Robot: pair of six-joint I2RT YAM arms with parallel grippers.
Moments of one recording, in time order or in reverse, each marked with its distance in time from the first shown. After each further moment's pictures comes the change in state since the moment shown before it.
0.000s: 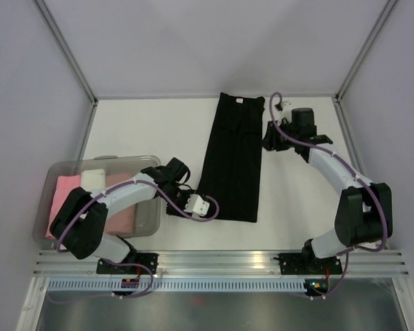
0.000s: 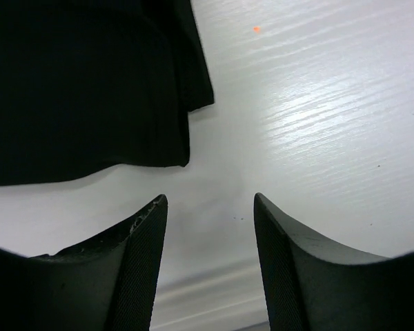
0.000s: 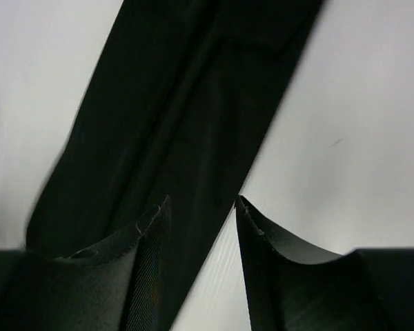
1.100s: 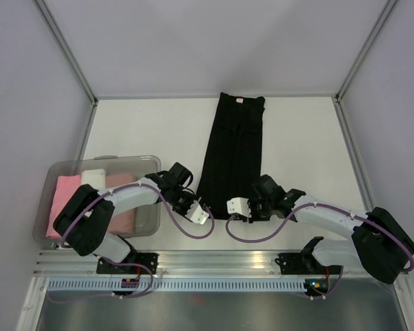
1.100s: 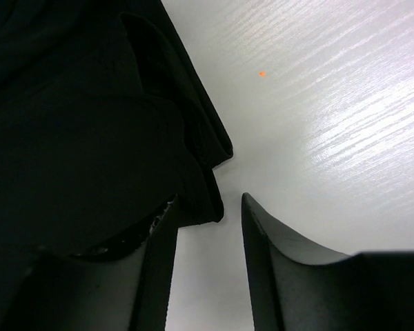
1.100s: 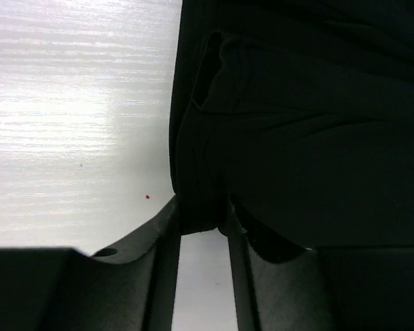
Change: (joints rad) left arm -0.035 0.032 -0.099 0.206 0.100 0.258; right arm 0.632 -0.332 -0.644 -0.105 0.002 -1.070
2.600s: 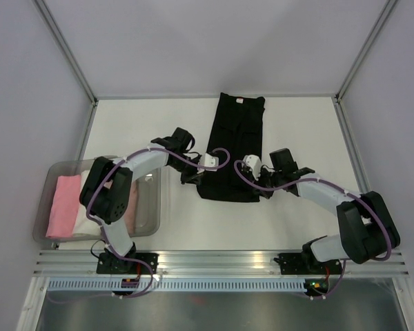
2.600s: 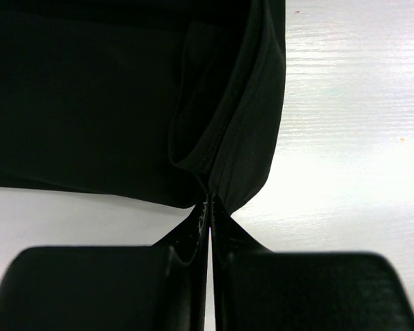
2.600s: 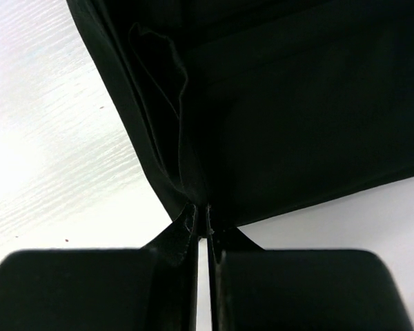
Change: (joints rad) left arm 0.171 0.306 0.458 -0.164 0.114 -0.457; right arm -0.349 0.167 0.153 0.098 -0.209 0.333
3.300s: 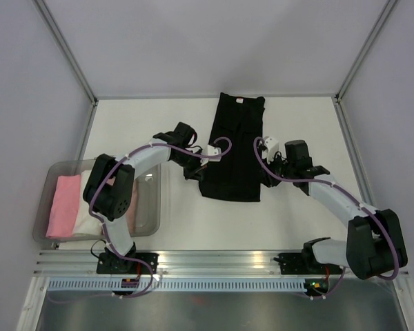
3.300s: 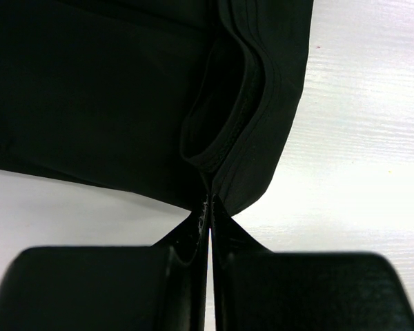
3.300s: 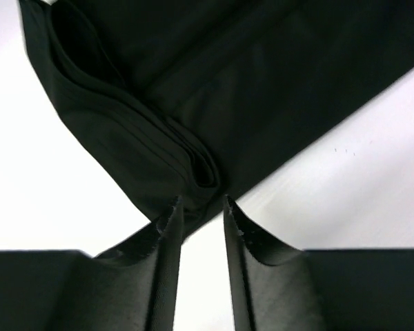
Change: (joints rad) left arm 0.004 0.051 0.094 -0.019 -0.015 -0.181; right arm -0.122 -0.104 0.039 0.027 0.031 0.304
